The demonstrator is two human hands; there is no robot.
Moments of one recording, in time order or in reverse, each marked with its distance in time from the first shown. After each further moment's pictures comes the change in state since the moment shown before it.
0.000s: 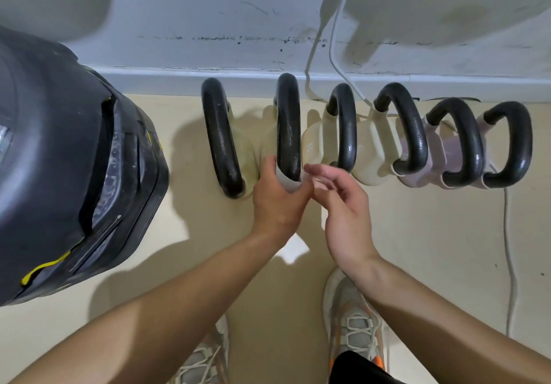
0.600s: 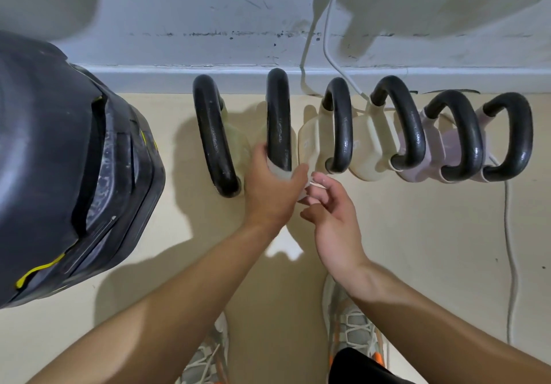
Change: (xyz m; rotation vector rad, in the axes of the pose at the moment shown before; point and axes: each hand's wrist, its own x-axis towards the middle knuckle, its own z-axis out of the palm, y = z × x) left_hand 0.012 0.006 -0.002 0.034 0.067 0.070; right_hand -0.006 0.022 0.003 -0.009 -0.026 0.203
